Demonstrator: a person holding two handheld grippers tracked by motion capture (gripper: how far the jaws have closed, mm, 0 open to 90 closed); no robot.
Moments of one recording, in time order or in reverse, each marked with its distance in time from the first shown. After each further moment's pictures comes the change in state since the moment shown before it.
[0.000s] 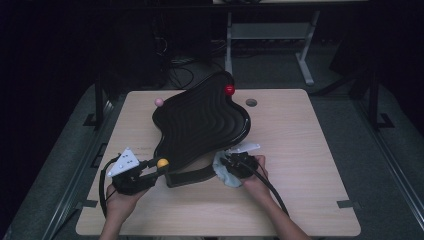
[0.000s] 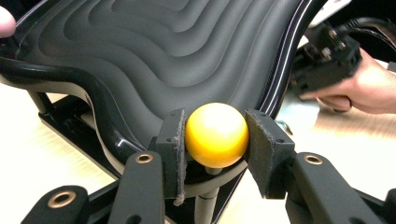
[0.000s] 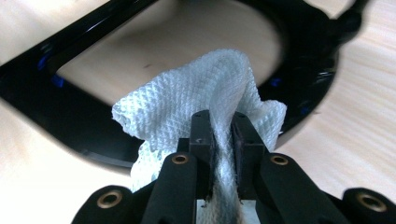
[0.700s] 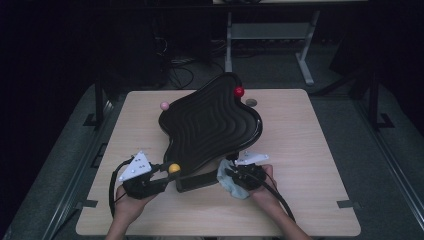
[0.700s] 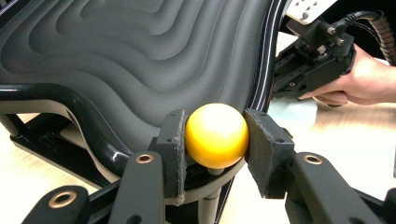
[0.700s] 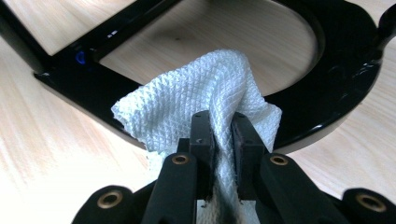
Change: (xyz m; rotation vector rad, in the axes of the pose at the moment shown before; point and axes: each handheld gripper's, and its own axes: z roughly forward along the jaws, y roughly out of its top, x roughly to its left) left arm -0.022 0.005 0.012 0.009 -0.097 0.071; right arm 0.005 -0.020 -0.030 0.007 0.027 -0.023
